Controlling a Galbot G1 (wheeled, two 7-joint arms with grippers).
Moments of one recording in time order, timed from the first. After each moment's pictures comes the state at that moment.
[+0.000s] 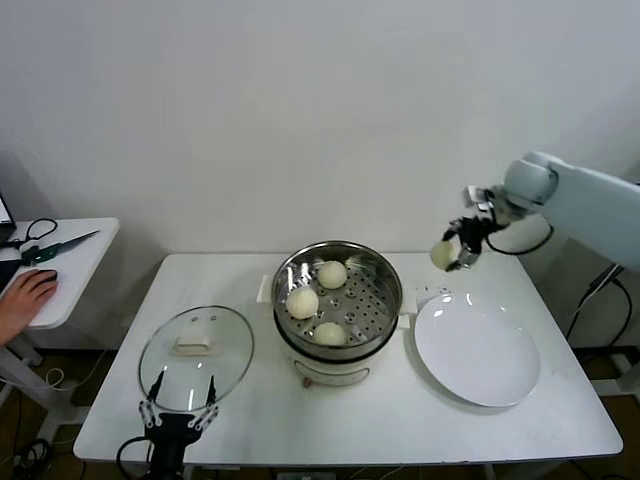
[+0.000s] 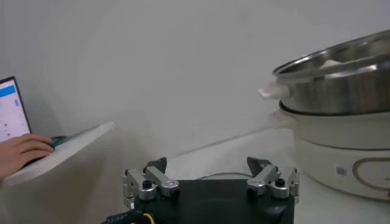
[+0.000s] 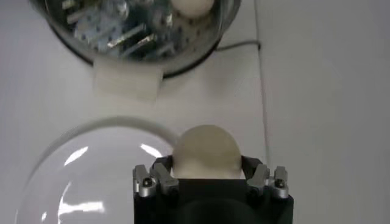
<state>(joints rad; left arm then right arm) 1.80 -1.54 -0.60 -2.06 0.24 -0.09 -0.08 0.71 0.87 -1.50 1.06 0.61 -0.18 -1.03</state>
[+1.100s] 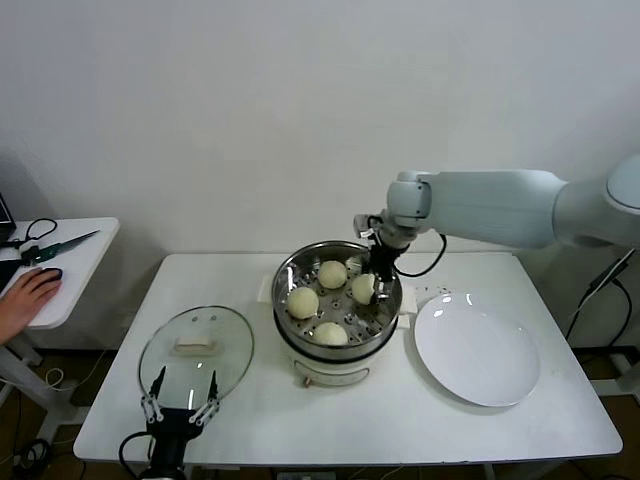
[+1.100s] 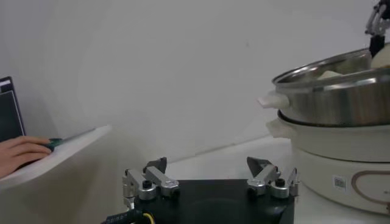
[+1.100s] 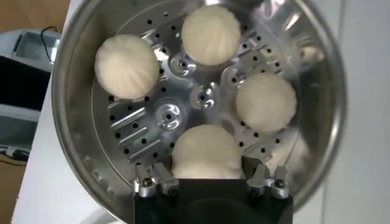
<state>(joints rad) 1.78 -1.52 -0.60 -2.05 0.20 -0.10 -0.08 0.76 1.21 -1.81 1.18 0.87 -0.29 -0.88</state>
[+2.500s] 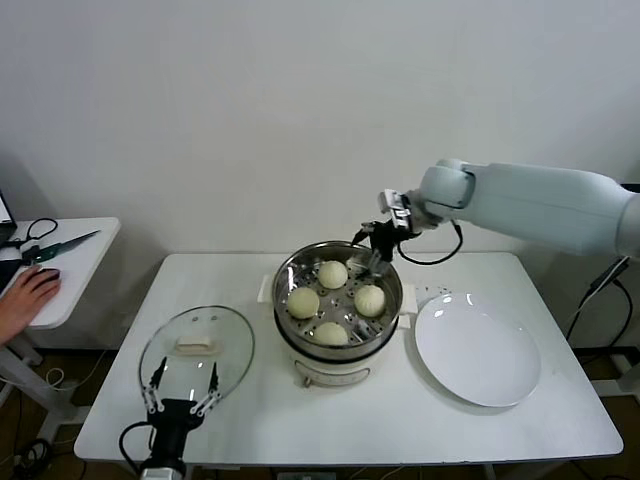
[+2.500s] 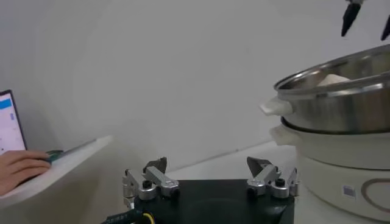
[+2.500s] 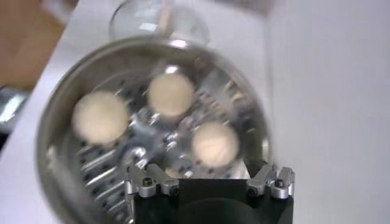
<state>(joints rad) 1.75 -1.52 -0.60 -2.06 0.24 -0.08 -0.08 0.73 0.94 -1.60 1.29 0.94 -0.07 -0.68</state>
